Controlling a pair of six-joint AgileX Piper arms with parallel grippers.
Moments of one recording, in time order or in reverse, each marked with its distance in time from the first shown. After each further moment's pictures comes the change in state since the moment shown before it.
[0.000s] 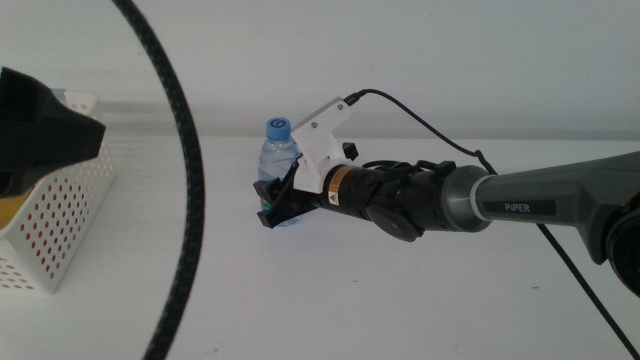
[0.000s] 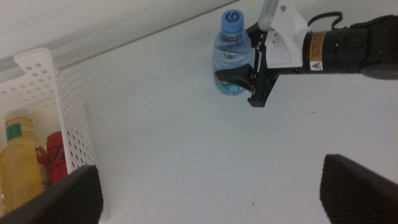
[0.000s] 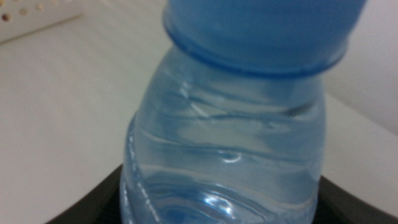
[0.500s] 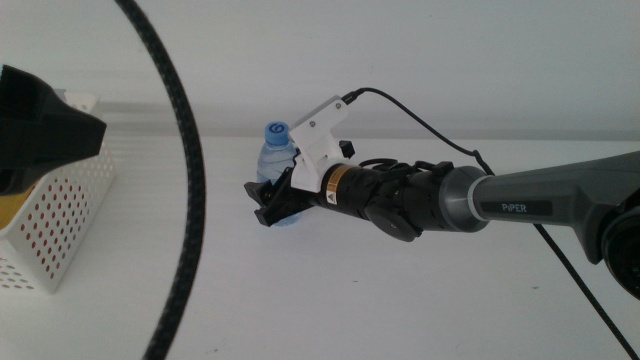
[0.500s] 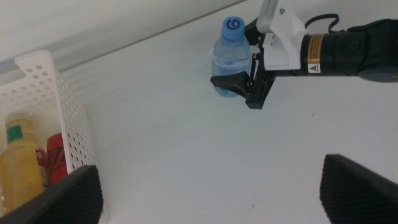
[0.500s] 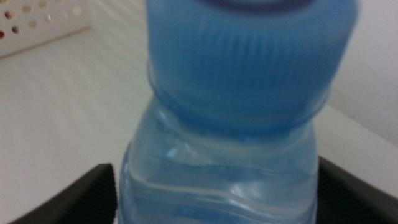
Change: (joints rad) left arm 0.000 0.000 0.000 0.000 -0.006 0.000; right arm 0.002 0.010 -0.008 -0.006 -0.032 0.000
